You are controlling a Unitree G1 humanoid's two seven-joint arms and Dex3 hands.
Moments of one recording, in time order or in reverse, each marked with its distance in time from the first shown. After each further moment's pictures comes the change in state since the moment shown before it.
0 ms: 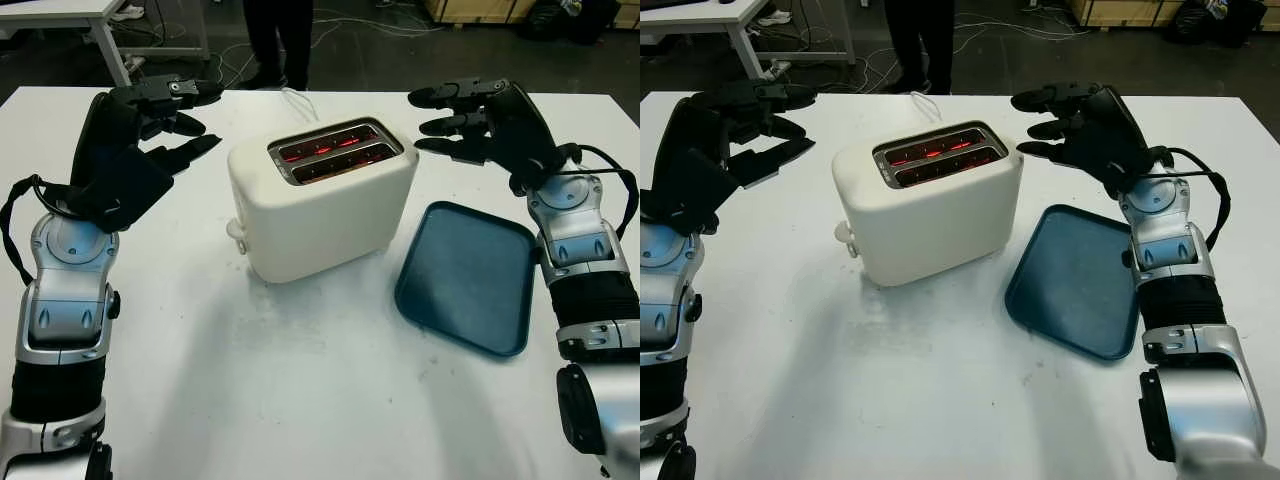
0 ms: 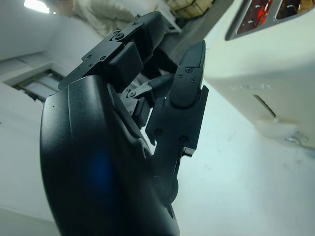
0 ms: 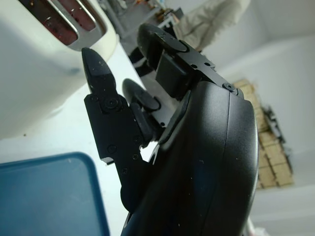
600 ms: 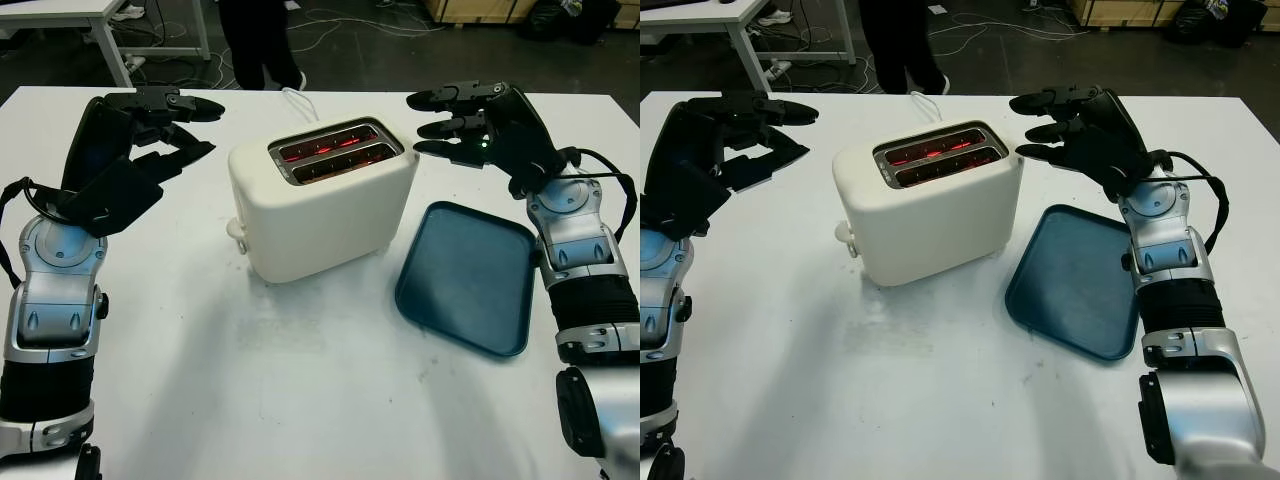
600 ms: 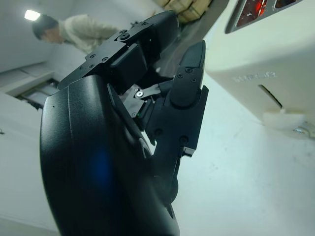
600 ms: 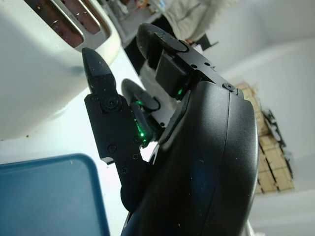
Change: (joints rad) left arm -0.001 0.037 0.022 0.068 -0.025 -0.104 -0.042; right arm 0.005 -0.002 -0.002 0.019 -0.005 -0.054 0.000
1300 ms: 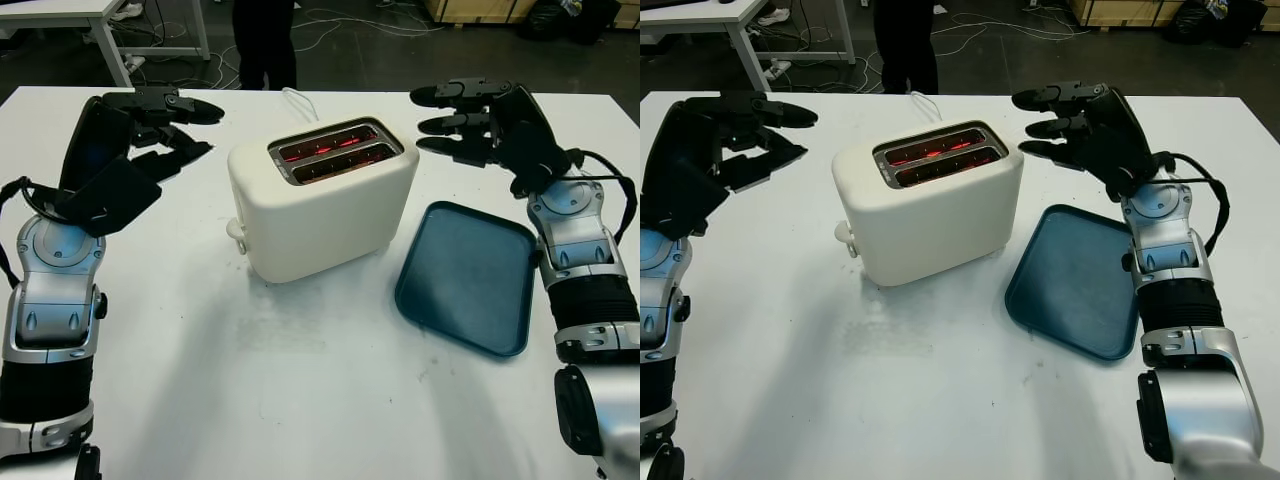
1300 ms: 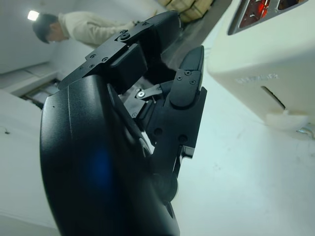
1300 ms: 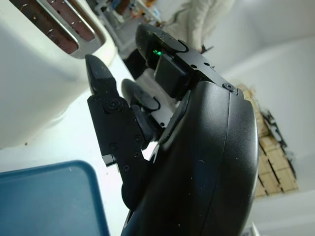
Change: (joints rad) left arm 0.000 0.000 0.002 -0.030 0.019 0.018 0.005; right arm -0.004 0.004 -0.009 0.027 0.020 -0.047 -0.014
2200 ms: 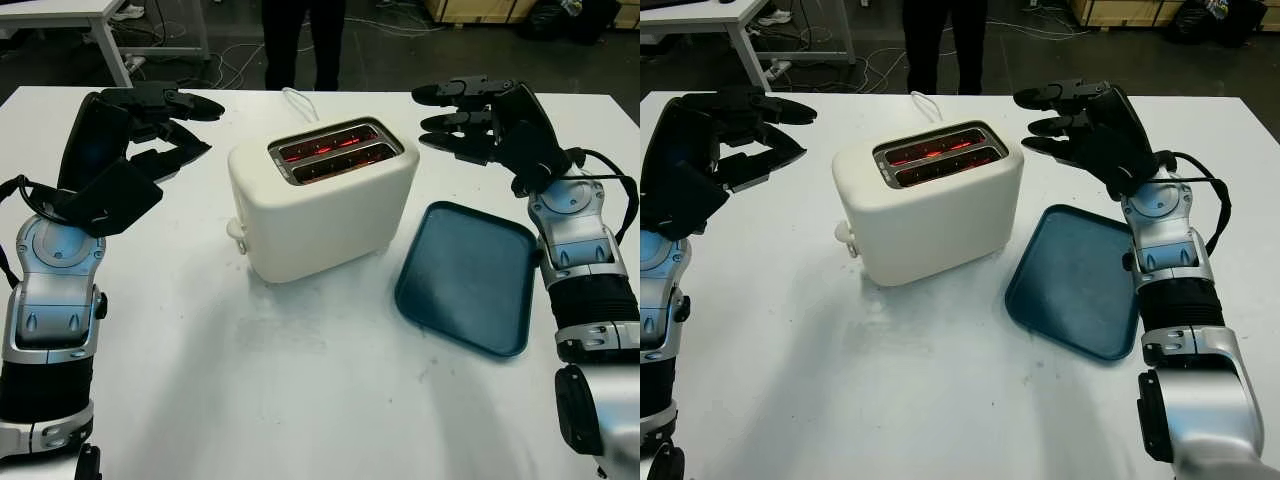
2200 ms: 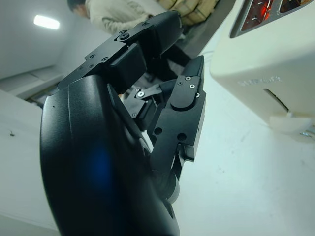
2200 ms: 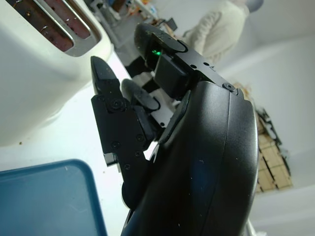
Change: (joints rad) left arm 0.000 0.000 0.000 0.008 0.002 -0.032 0.008; right arm -0.003 -0.002 -0.002 0.003 -0.005 -0.001 -0.008
